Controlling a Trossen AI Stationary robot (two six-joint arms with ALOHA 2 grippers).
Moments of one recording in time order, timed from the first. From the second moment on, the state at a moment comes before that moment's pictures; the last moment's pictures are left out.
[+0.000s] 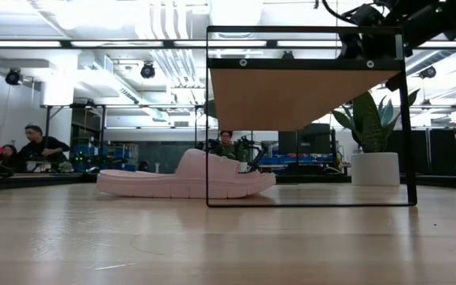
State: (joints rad) left arm -0.31 0.94 0.71 0.43 -0.54 0.84; right arm -0.35 0.78 0.56 -0.20 0.05 -0.84
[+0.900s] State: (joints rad) left arm -0.31 0.94 0.71 0.42 -0.54 0.82; right arm -0.34 0.93 0.98 -0.83 0.13 -0.12
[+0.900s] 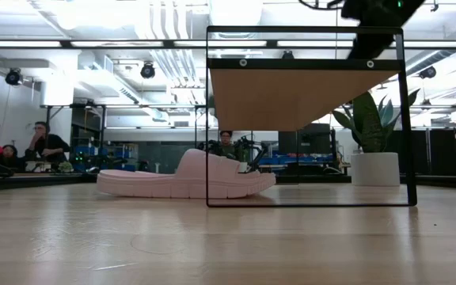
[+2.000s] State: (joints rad) left arm -0.31 0.94 0.71 0.40 -0.59 0.74; right arm 0.02 1.23 0.90 -0.51 0.21 -0.22
